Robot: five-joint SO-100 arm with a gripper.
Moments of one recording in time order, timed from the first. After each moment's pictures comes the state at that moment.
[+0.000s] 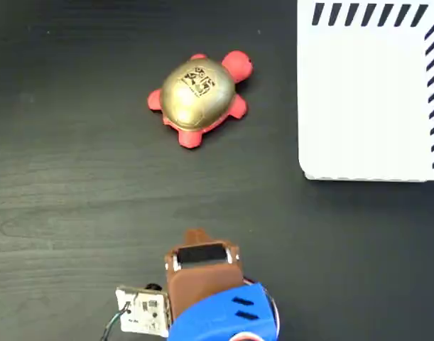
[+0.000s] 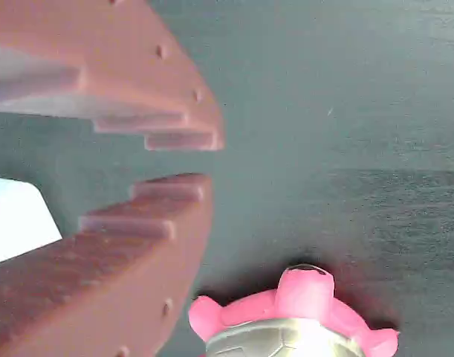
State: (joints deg) arm -2.8 186.2 169.9 72.7 1.2
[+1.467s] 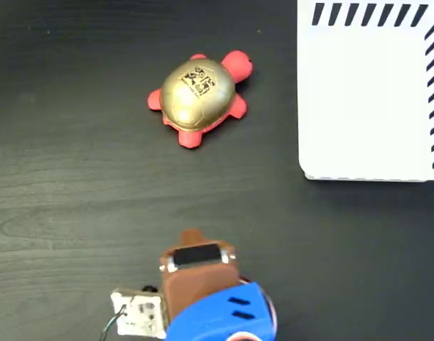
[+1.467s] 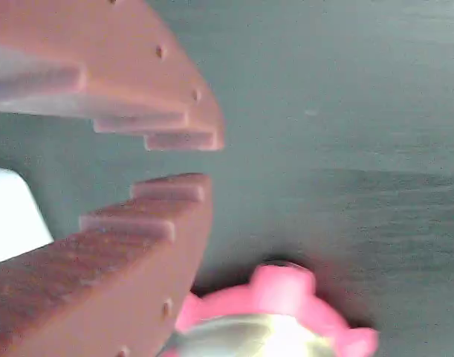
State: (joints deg) arm -5.8 184.7 169.9 71.4 -0.1
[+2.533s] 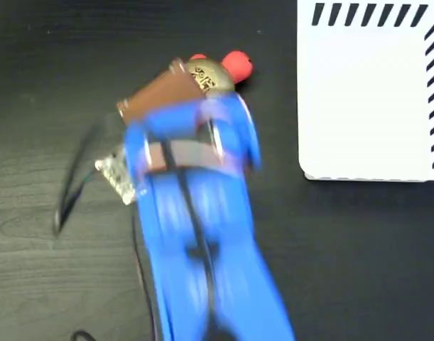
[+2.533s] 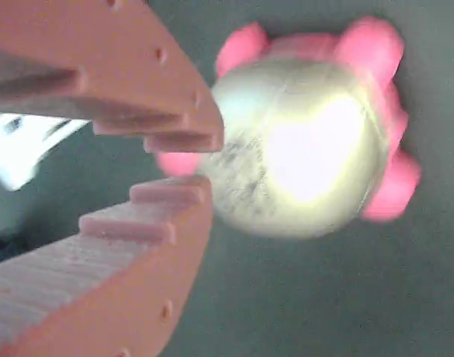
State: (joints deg) arm -1.3 102.6 99.7 74.2 -32.3
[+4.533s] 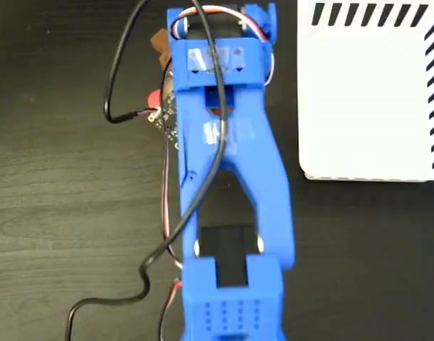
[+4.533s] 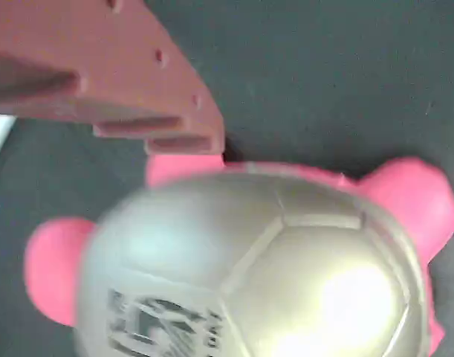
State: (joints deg) arm 6.1 61.3 68.8 84.2 -44.3
